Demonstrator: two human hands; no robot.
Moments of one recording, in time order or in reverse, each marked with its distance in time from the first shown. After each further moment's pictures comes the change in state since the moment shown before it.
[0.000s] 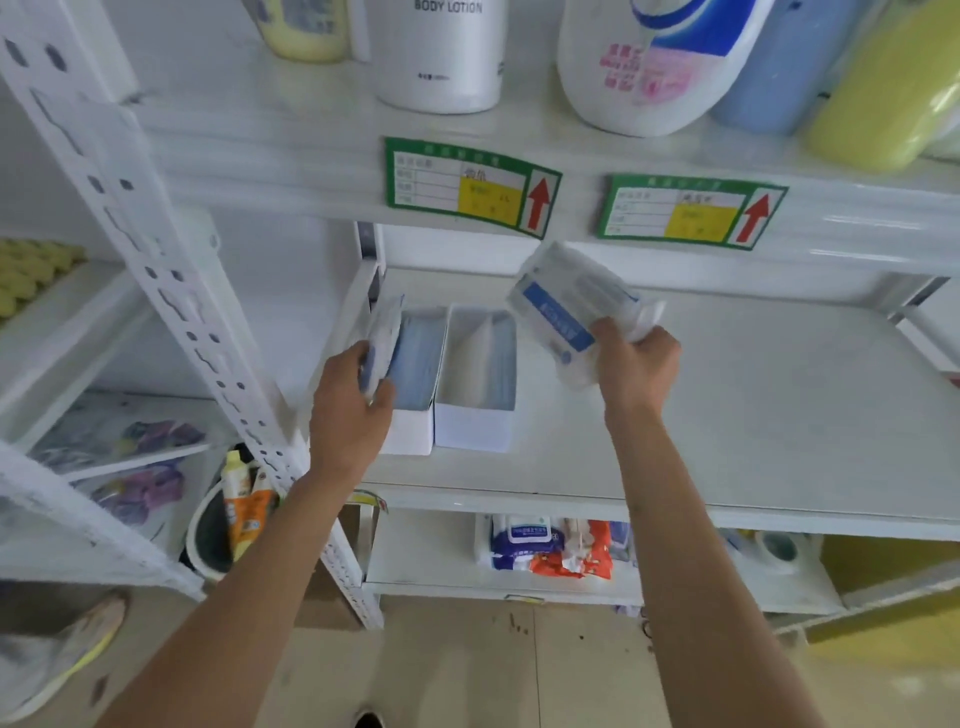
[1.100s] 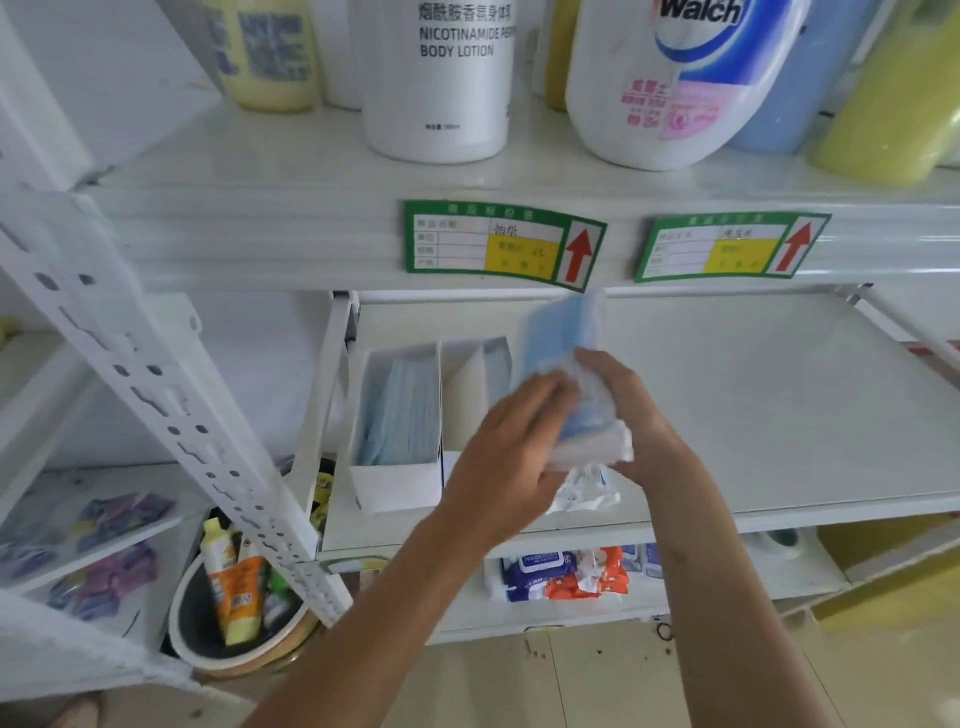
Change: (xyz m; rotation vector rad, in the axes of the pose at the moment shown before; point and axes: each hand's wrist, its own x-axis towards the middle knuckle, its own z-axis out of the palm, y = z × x) left_hand -0.027 0.095 0.046 -0.017 -0.397 0.827; right_hand -0.010 -0.001 0.002 0.462 -0.778 0.549
